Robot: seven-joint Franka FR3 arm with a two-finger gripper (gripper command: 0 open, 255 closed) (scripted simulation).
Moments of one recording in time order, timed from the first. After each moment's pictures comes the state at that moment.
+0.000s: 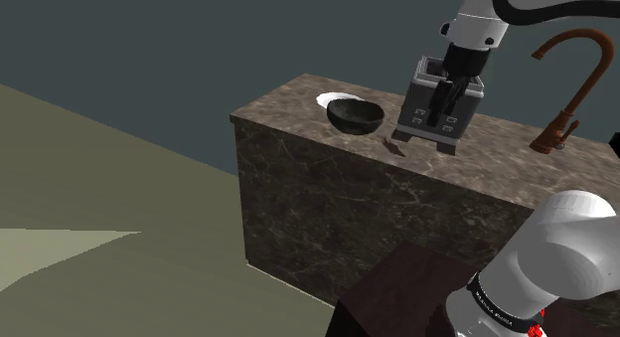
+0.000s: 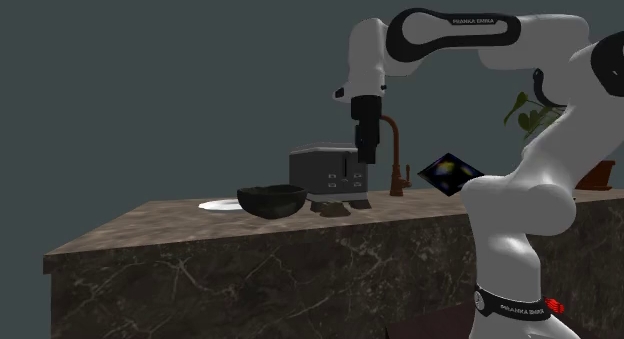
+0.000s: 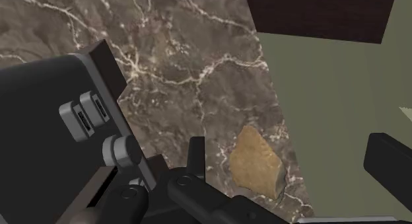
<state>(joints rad) -0.01 -0.81 -0.06 -2.40 -0.09 1.60 -0.16</state>
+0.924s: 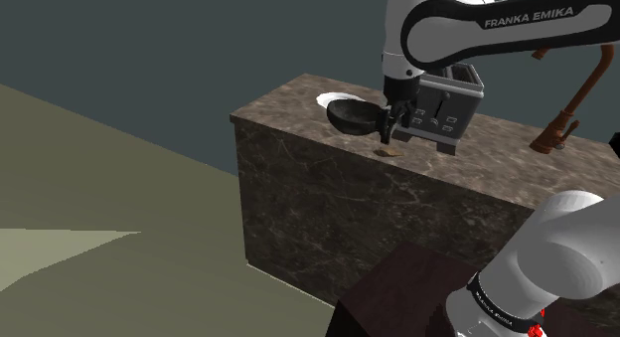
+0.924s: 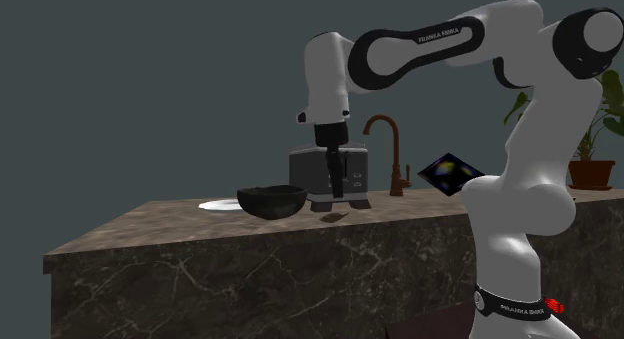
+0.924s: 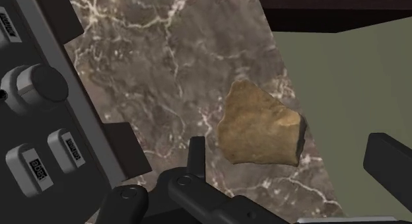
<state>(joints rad) -0.02 -0.50 0.12 -2.35 -0.15 1.74 0.07</state>
